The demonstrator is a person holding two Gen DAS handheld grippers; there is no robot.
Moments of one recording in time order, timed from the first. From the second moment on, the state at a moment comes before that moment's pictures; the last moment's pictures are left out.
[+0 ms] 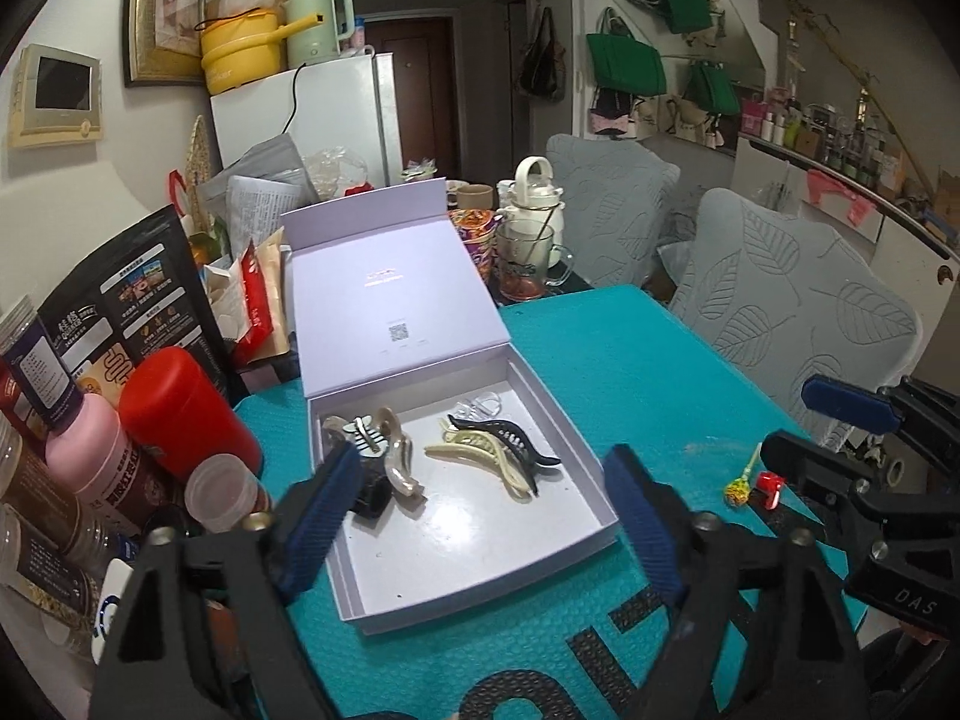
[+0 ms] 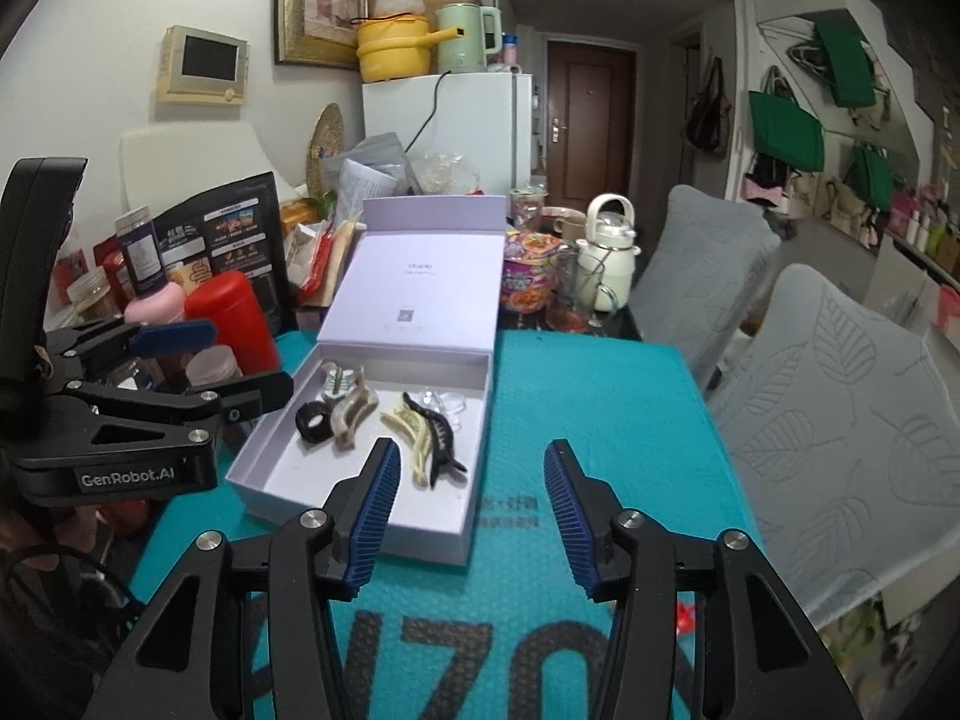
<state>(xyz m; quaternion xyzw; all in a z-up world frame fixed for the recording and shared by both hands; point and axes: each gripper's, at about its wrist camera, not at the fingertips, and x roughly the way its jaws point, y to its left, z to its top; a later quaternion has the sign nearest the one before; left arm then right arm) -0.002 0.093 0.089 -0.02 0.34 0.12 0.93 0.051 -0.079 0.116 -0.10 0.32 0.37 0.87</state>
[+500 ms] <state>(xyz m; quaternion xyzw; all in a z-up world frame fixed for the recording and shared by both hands) -0.006 0.042 0.056 0.00 0.37 0.03 0.93 0.029 -0.134 0.082 -0.09 0.35 0.31 0.88</state>
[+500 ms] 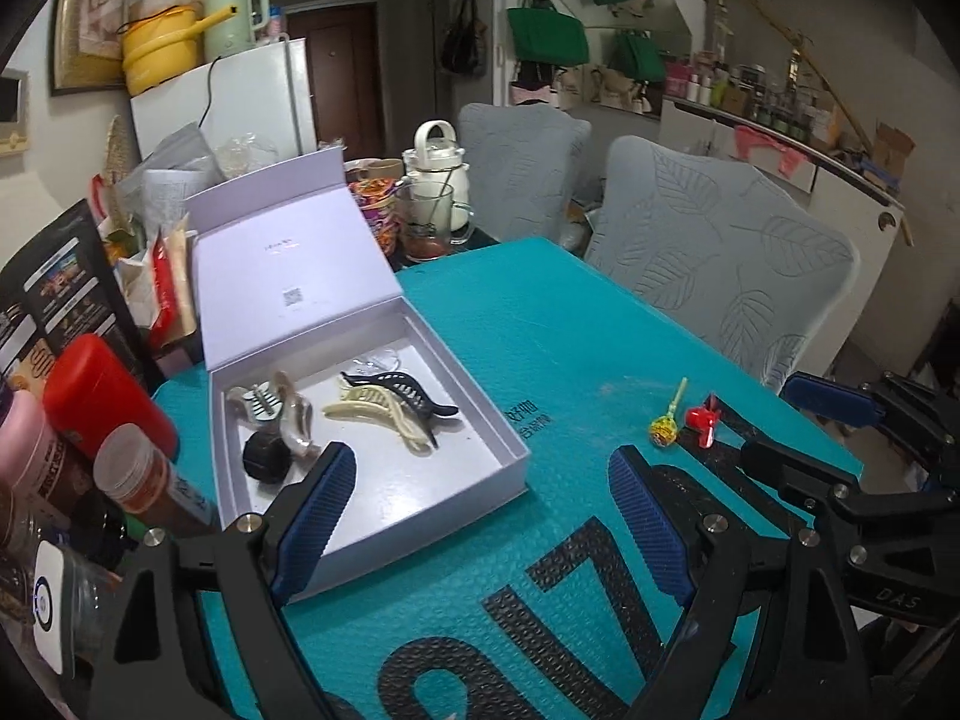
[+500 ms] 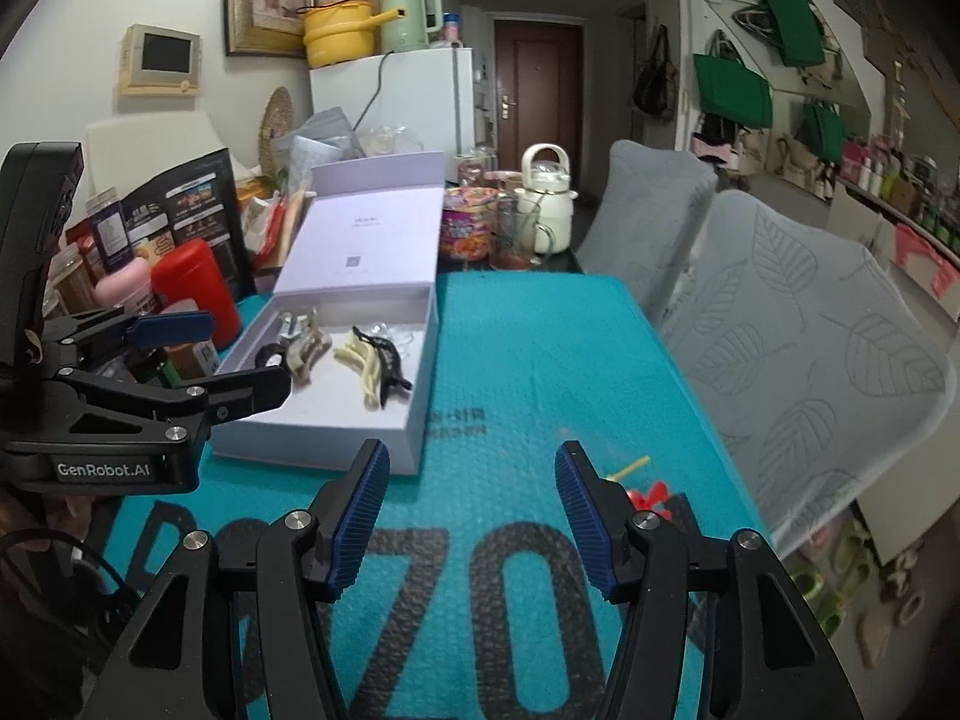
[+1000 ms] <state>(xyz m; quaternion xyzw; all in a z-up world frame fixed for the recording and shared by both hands) 0.039 0.000 0.012 0.02 0.41 -0.04 0.91 0.057 -0.182 0.043 -0.07 0.38 0.24 0.89</state>
